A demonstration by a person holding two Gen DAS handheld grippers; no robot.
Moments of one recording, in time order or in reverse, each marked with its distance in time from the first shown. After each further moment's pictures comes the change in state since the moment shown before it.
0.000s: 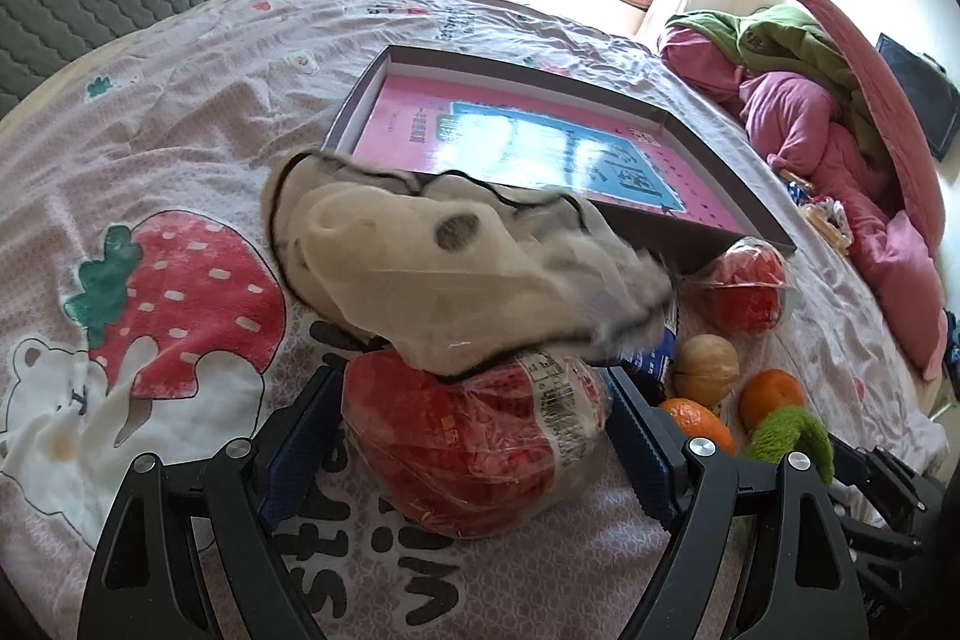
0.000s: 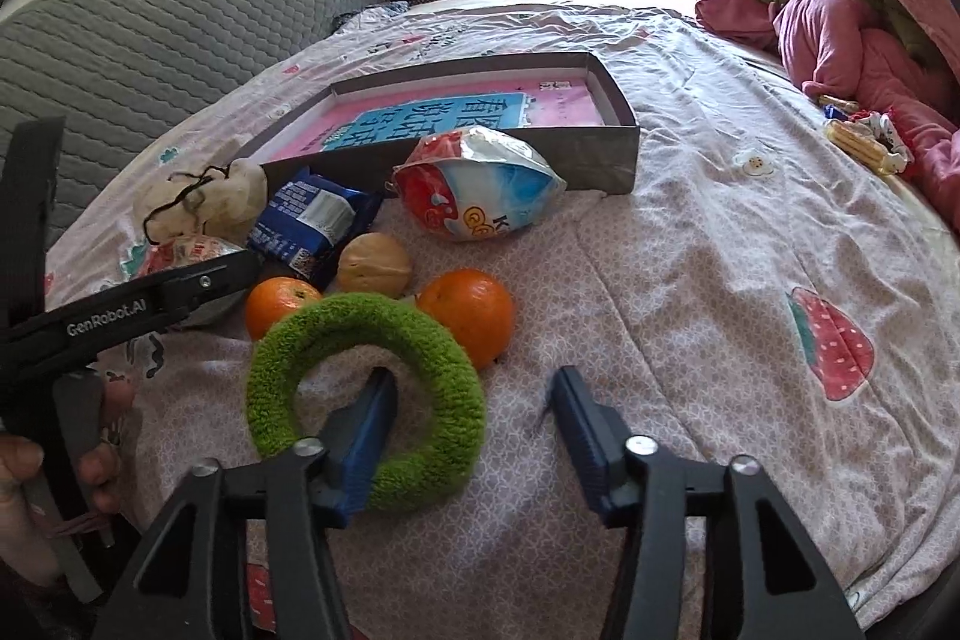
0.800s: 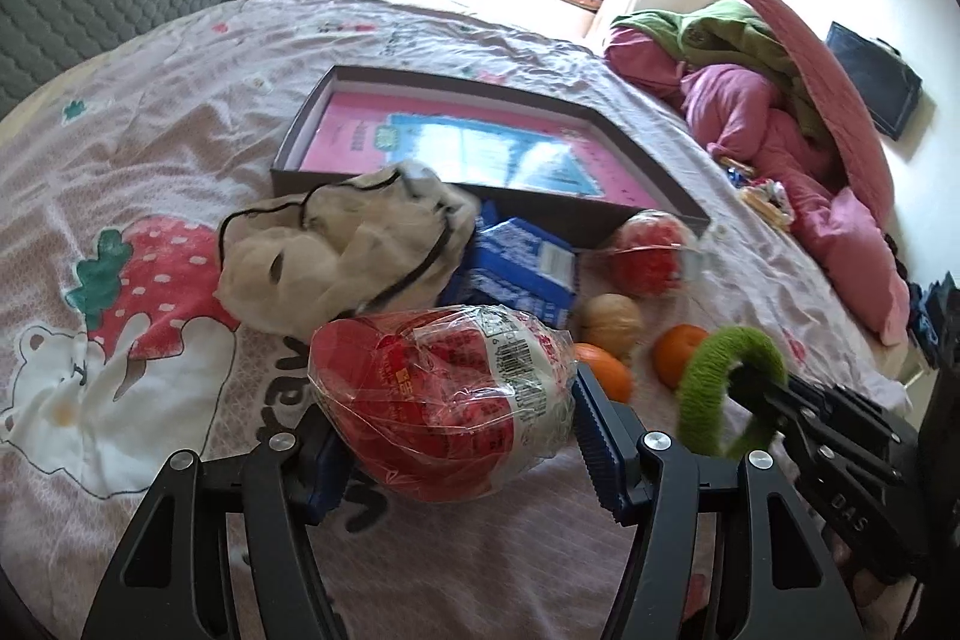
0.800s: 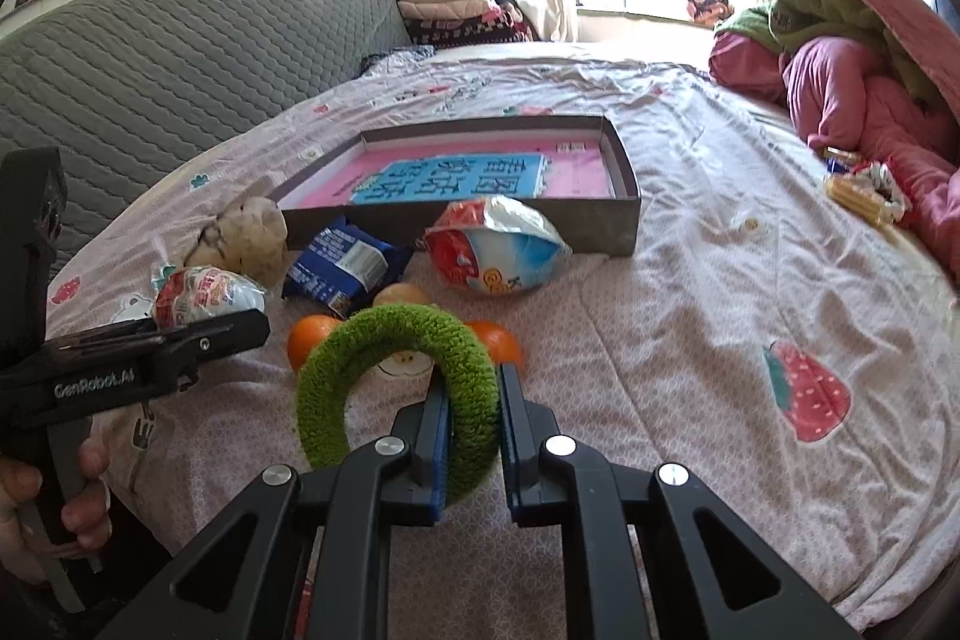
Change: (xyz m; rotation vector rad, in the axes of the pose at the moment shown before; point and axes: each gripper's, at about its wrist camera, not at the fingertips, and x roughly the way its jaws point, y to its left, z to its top) left arm -0.040 -0.020 -0.017 0.060 -0.024 -0.104; right arm -0.026 0.000 0.006 -0.060 -0.123 0.019
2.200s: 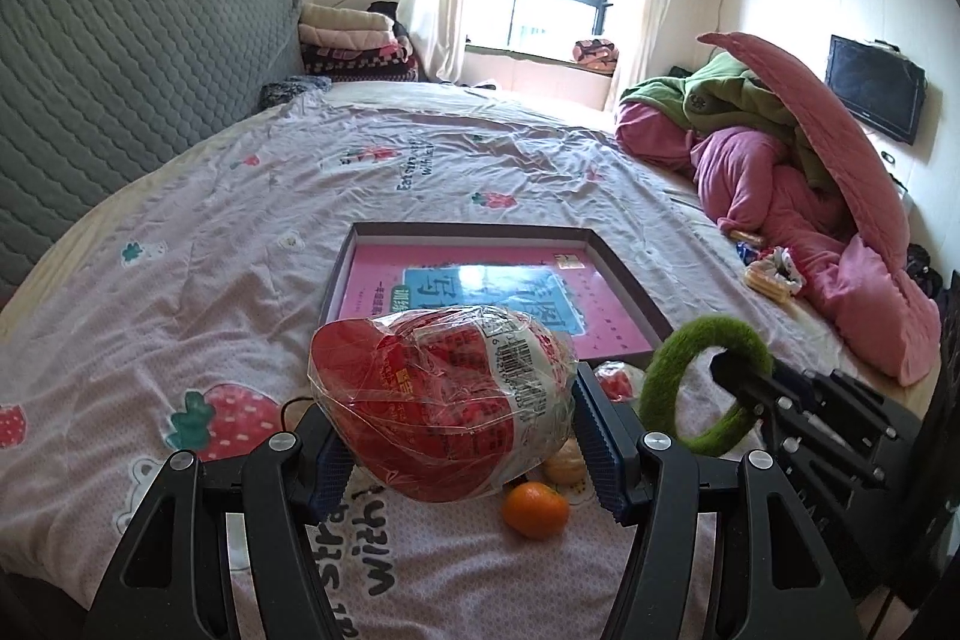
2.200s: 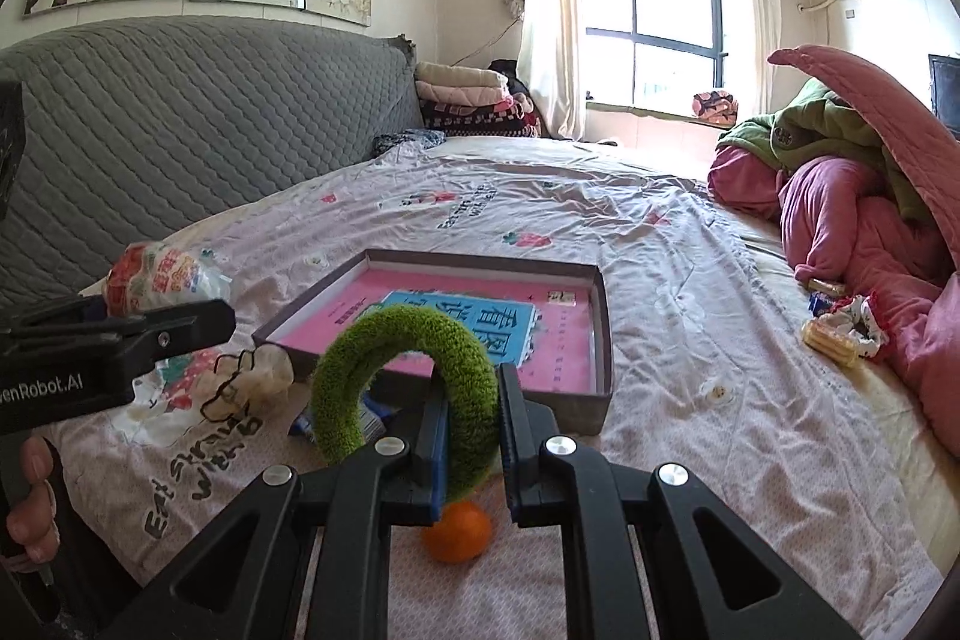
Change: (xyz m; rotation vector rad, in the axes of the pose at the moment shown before) left arm -0.071 -0.048 0.061 0.071 -0.189 0.141; right arm -0.032 0.002 0.064 -0.091 -0.212 -0.029
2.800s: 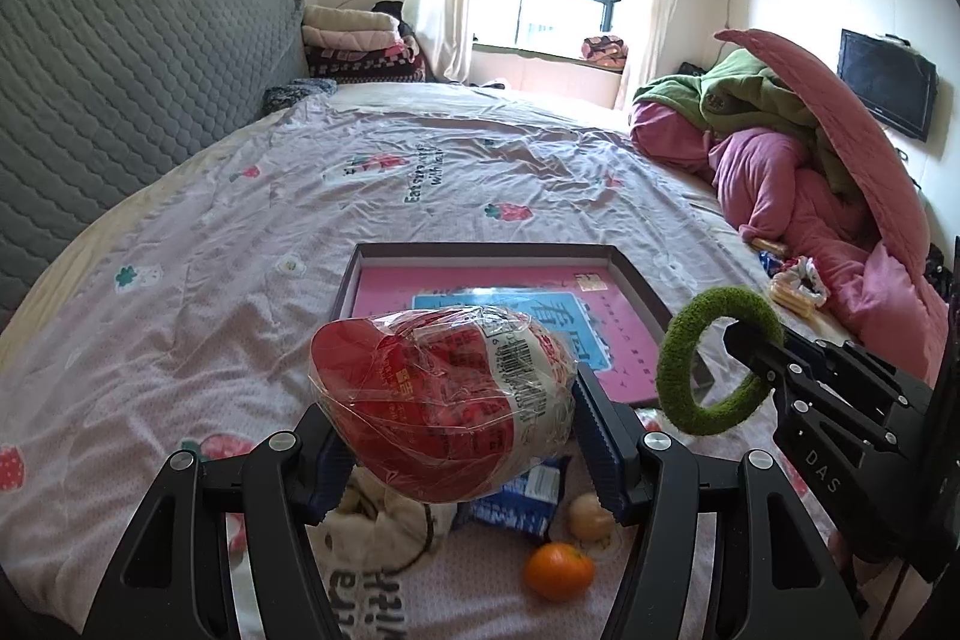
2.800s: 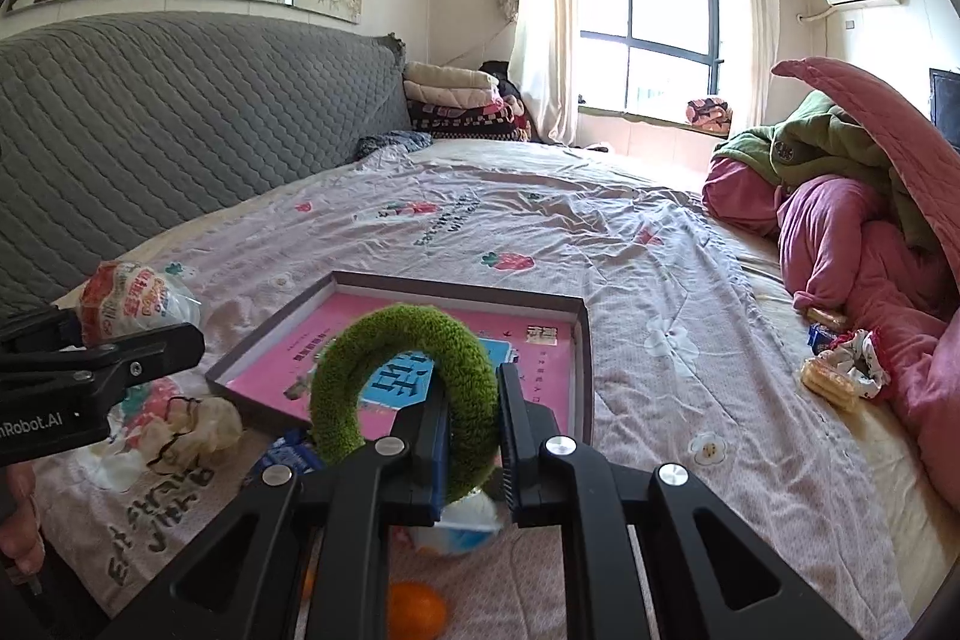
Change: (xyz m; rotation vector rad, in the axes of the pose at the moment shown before) left arm 0.042 0.006 0.032 0.008 0.006 0.024; right arm 0.046 -0.015 0.032 -0.018 0.014 -0.036
